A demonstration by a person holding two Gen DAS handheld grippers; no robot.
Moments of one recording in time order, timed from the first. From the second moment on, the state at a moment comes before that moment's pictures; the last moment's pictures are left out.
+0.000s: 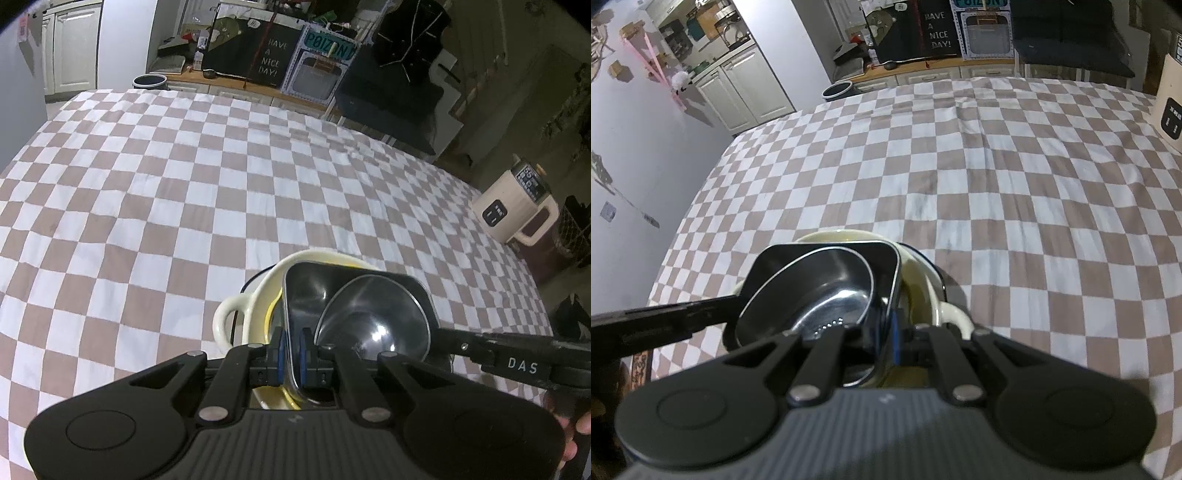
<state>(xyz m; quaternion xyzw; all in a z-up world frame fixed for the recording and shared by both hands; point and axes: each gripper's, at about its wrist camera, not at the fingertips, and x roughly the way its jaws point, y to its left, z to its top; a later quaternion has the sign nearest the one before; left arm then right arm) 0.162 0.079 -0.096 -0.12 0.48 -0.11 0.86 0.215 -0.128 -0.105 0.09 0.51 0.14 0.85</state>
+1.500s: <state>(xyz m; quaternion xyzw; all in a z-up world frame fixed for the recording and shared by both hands) 0.141 0.073 -0.094 -0.10 0.51 -0.12 0.85 0.189 -0.134 -0.101 0.01 0.52 0.19 0.84</state>
